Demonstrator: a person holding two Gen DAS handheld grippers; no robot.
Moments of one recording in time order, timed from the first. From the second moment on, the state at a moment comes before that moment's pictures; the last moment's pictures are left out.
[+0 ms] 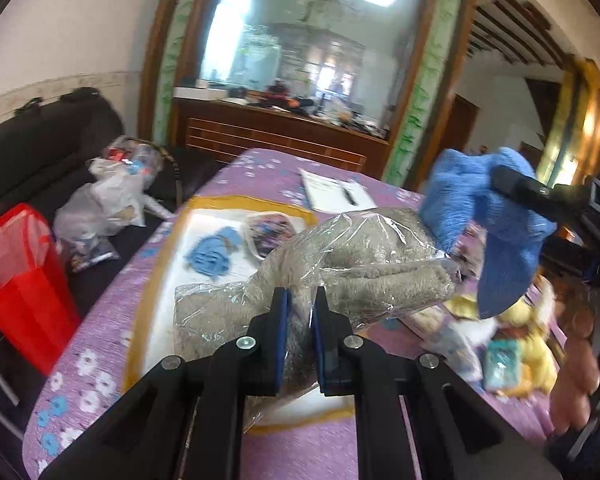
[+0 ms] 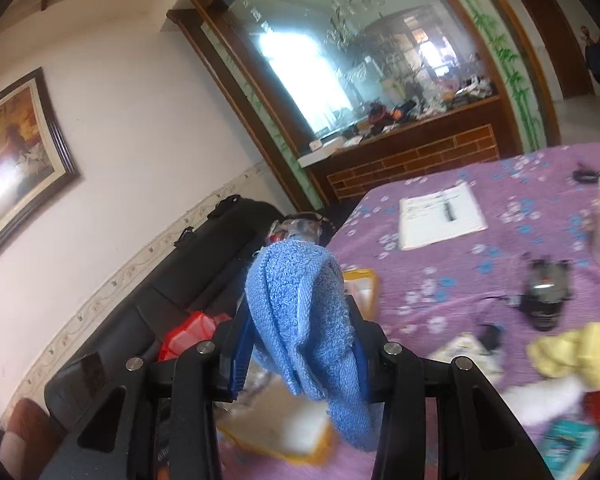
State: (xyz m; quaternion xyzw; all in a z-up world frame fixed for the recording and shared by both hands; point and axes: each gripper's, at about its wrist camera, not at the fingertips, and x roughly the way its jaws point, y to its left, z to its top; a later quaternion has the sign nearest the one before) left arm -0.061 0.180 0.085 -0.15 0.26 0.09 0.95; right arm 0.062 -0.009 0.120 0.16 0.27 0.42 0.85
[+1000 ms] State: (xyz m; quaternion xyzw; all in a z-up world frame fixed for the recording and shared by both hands) left arm -0.004 0.225 0.016 -0.19 0.31 0.18 0.91; right arm 0.094 0.108 0.007 0.08 0.41 0.44 0.80
